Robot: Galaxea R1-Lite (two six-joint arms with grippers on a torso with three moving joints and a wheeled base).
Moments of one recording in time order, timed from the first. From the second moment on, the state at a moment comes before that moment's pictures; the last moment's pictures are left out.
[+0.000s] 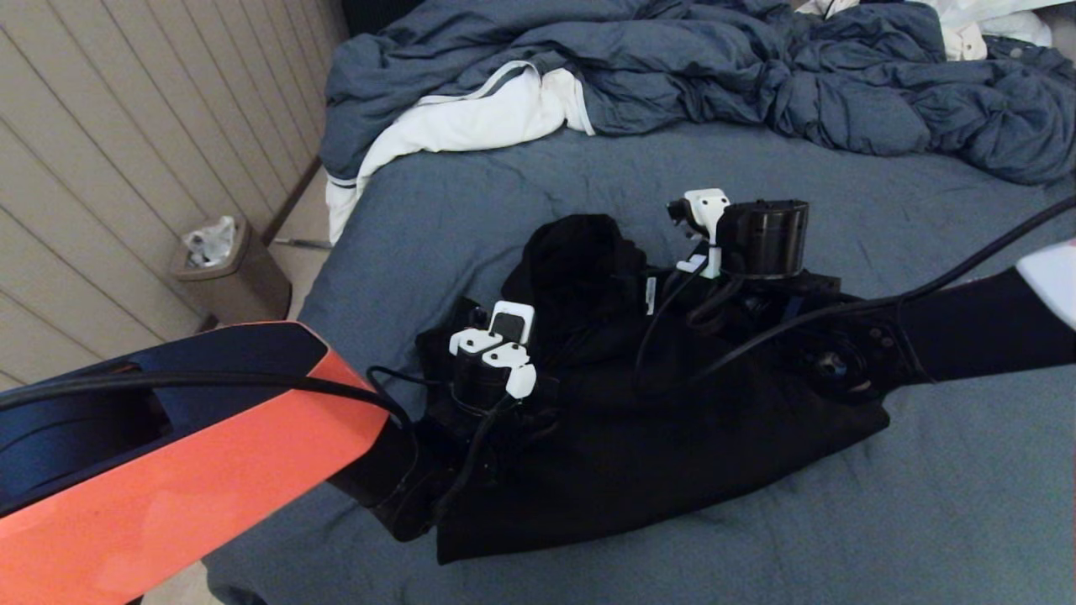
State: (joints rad) left arm -0.78 2.25 -1.09 -1.00 0.40 -0.07; right arm 0.42 1.93 -1.21 -0.57 -0.22 0.04
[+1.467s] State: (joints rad) left arm -0.78 2.26 -1.08 -1.01 0.40 -0.07; right arm 0.42 1.89 -1.26 -0.54 -0.14 0.11
